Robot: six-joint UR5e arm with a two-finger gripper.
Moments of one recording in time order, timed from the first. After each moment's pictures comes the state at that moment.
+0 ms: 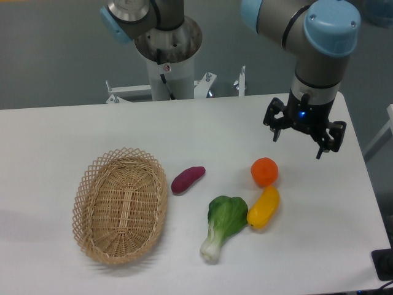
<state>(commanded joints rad) 2.66 -1.87 -1.36 -1.34 1.53 1.22</state>
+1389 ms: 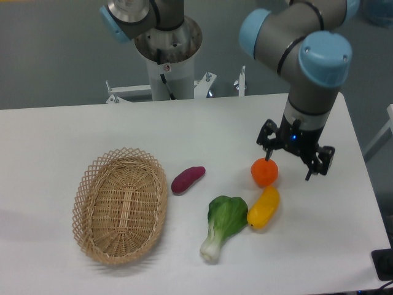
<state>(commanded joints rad) 2.63 -2.00 -1.44 -1.13 1.47 1.26</state>
